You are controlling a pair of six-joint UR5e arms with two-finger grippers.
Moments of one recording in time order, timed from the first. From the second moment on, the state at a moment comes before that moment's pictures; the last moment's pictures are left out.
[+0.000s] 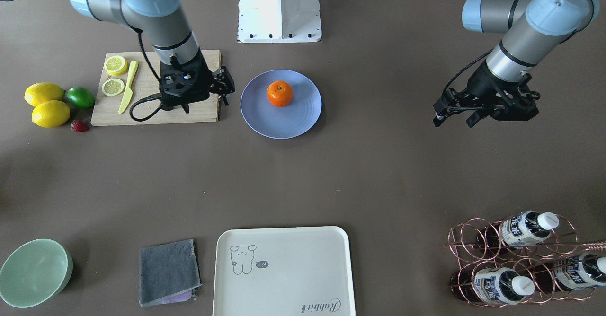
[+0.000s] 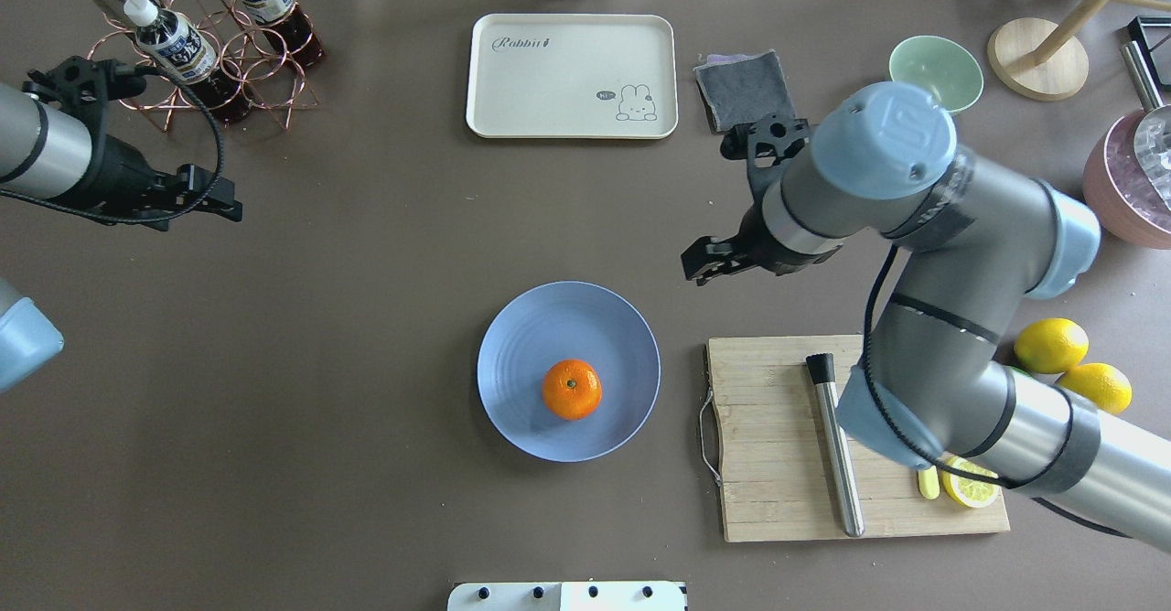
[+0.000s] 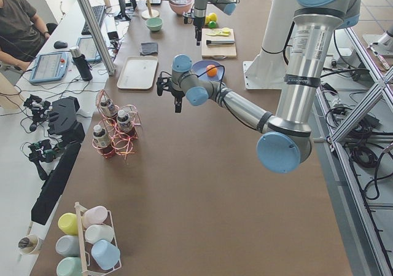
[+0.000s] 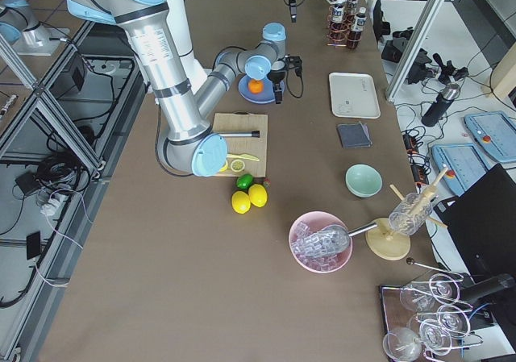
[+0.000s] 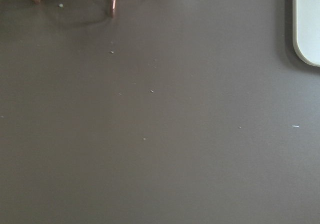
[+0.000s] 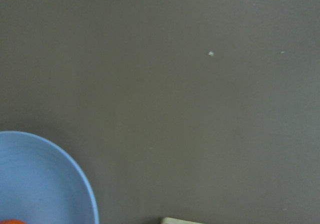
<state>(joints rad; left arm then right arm) -0.97 -1.67 -1.87 -1.97 -2.17 -0.97 0.71 -1.17 1.92 -1.56 2.02 0.89</state>
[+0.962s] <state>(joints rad) -1.36 -1.29 -1.78 -1.98 -2.31 -0.27 1.36 -1.63 1.78 -1.55 2.28 -0.09</state>
